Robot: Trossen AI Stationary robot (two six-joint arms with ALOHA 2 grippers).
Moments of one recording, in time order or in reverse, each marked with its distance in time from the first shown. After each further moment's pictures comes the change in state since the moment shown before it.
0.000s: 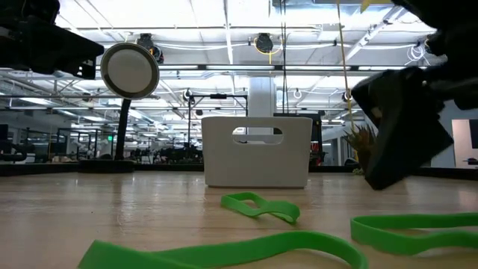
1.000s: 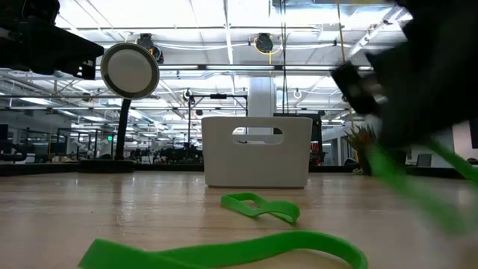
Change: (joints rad) left arm 0.000 0.000 0.000 -0.005 -0.001 0.005; right arm -0.047 -0.078 -0.002 -0.023 -0.036 -0.144
